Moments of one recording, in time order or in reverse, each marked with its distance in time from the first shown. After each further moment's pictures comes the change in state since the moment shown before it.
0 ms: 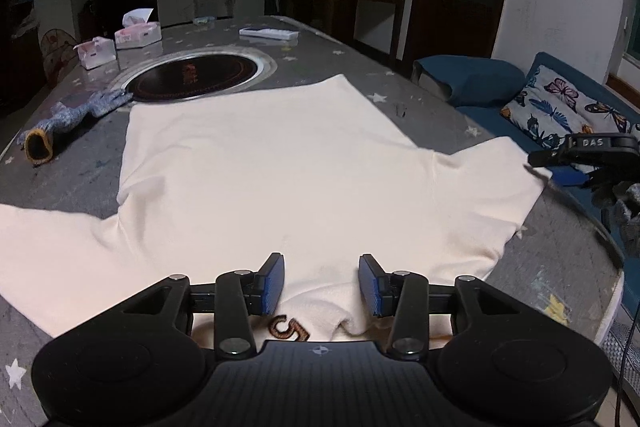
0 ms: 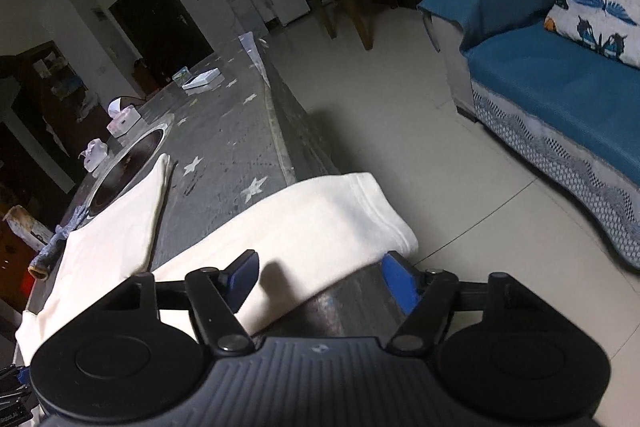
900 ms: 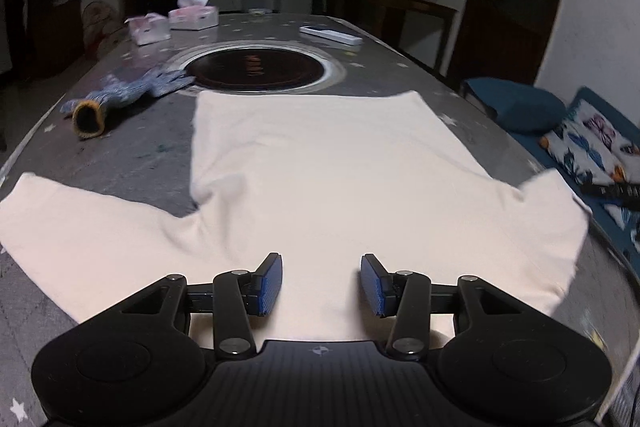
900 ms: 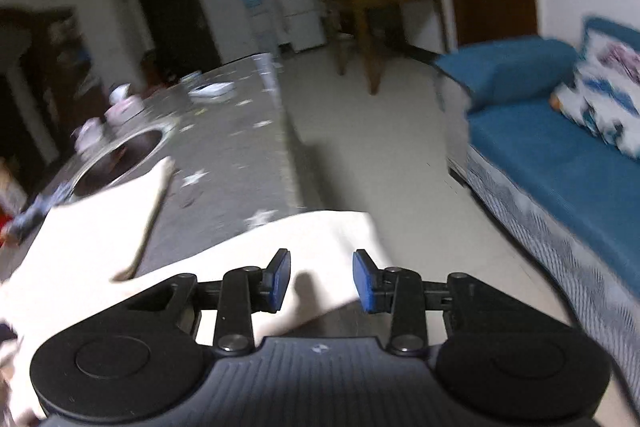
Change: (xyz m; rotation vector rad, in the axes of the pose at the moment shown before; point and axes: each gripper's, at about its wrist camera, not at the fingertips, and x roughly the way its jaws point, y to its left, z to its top) left arm 0.005 0.057 0.010 -0.144 -0.009 0.073; right arm -0.003 0.037 0.002 -0.218 -0.088 -0.063
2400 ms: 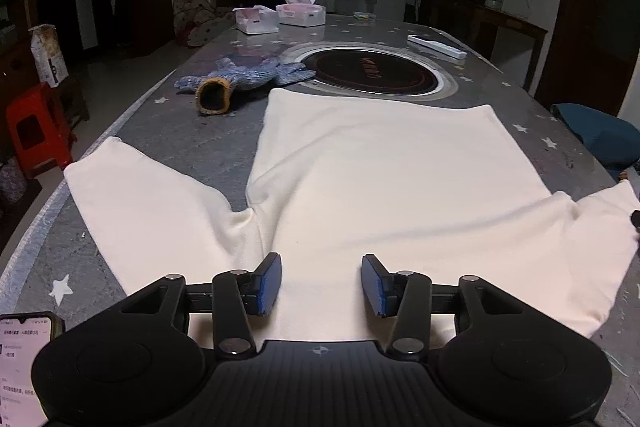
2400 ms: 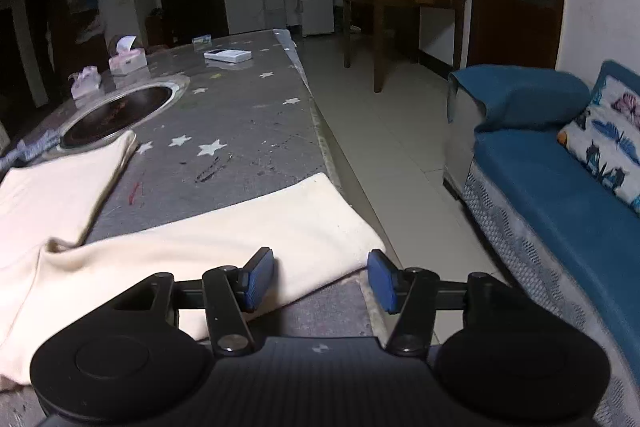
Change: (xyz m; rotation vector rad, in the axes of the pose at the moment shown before) left arm -0.025 0.038 -0.012 -0.110 -0.015 0.243; right arm 0.042 0.046 0.002 -0.114 0.035 -0.078
